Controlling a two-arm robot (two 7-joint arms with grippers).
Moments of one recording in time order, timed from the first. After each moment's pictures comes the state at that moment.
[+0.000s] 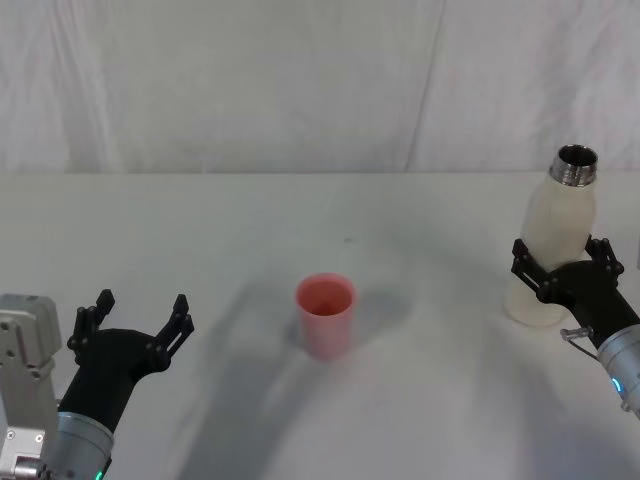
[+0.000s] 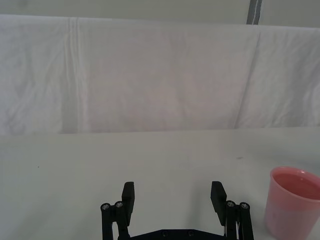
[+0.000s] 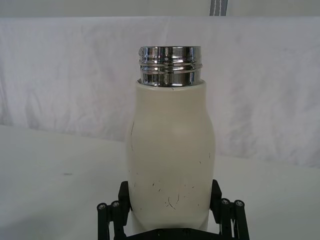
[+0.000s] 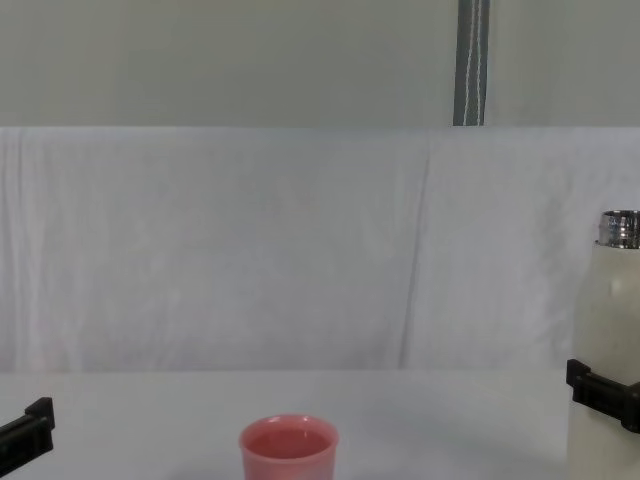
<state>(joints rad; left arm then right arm) 0.27 0.24 0.04 -1.85 -0.25 -0.02 -0.02 0.15 0.16 -0.11 -1.38 0.15 -0.14 0.20</state>
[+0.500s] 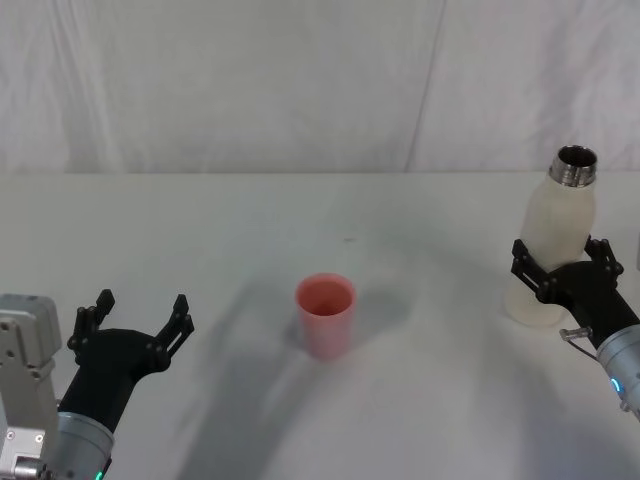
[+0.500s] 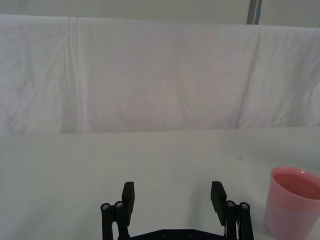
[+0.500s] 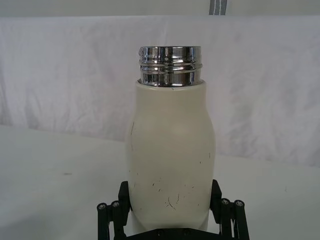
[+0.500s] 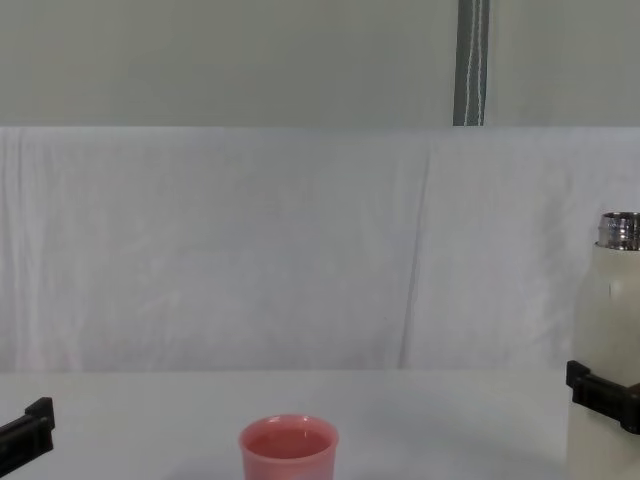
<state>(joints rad) 0.27 0.24 0.04 -1.85 -0.25 -0.02 -0.02 0.16 0.16 -0.11 -1.37 0.15 -0.14 0.20</state>
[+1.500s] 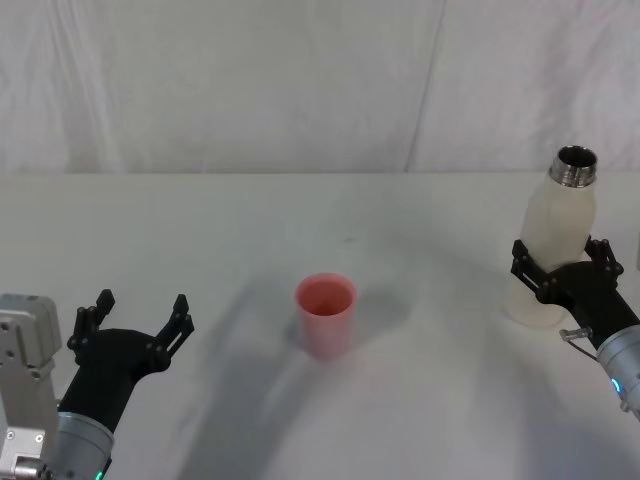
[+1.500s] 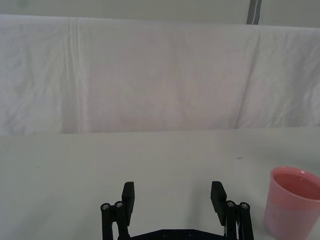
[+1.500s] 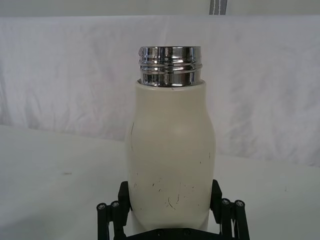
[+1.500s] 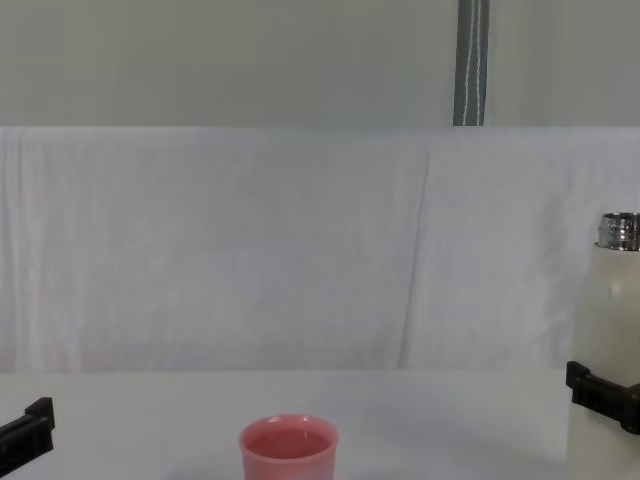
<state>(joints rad) 0.27 0.24 0.04 -1.85 -0.25 -0.02 -0.02 0.15 0.16 -0.11 -1.37 0.15 -0.14 0.20</state>
